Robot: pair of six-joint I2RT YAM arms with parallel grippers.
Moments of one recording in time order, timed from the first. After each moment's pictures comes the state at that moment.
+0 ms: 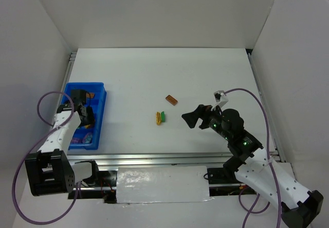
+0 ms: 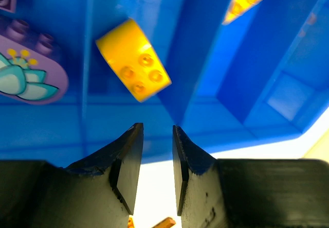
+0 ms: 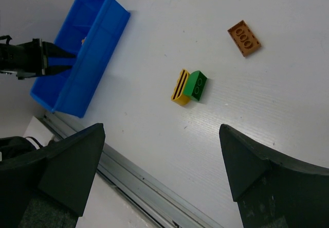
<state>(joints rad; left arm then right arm) 0.14 1.19 0.81 -0.81 -0.25 -1.74 0.59 0.59 0.52 -0.16 -0.06 0.59</state>
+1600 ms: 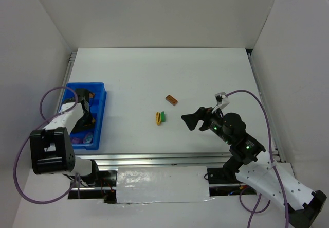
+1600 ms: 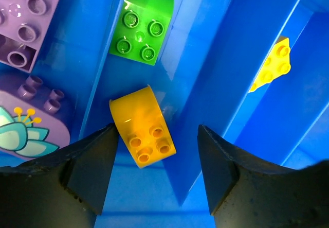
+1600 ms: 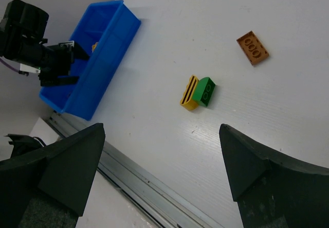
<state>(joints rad) 0.15 1.39 0.83 -0.79 -0.42 -1.87 0.67 0.53 0.52 -0.16 0.03 0.59</state>
